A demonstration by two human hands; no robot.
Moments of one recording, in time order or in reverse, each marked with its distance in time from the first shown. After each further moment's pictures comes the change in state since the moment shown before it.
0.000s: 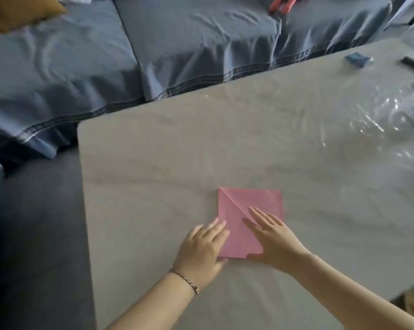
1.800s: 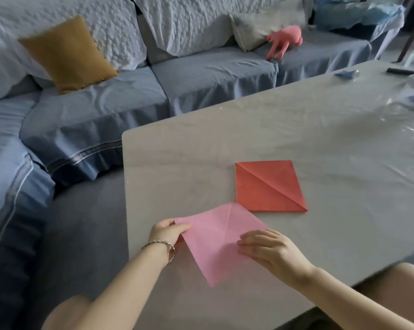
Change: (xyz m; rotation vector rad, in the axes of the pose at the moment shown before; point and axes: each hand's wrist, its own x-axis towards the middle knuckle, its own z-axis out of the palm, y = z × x) left_hand -0.124 -0.028 0.030 -1.191 0.366 -1.062; right_hand -0.088 -0.097 0.099 0.417 0.789 -0.499
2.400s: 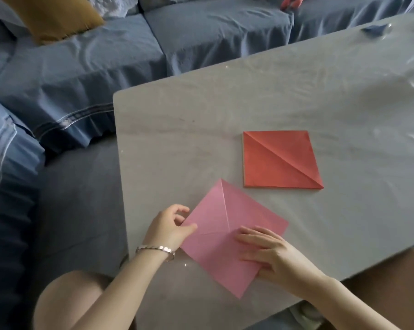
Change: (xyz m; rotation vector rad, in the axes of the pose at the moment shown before) left_hand -0.003 -0.027 -0.016 0.555 -0.127 0.244; right_hand -0.029 -0.013 0.029 0.096 -0.376 0.200
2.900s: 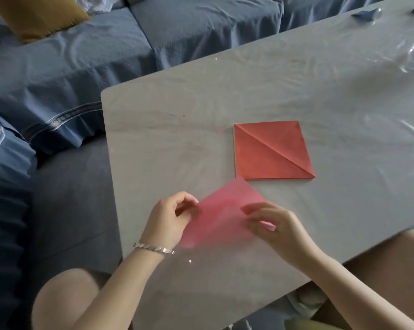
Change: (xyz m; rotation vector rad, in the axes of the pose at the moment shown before) left_hand -0.014 0.030 0.002 -0.050 0.009 0.259; right_hand 0.019 -0.023 -0.034 0.584 0.355 0.475
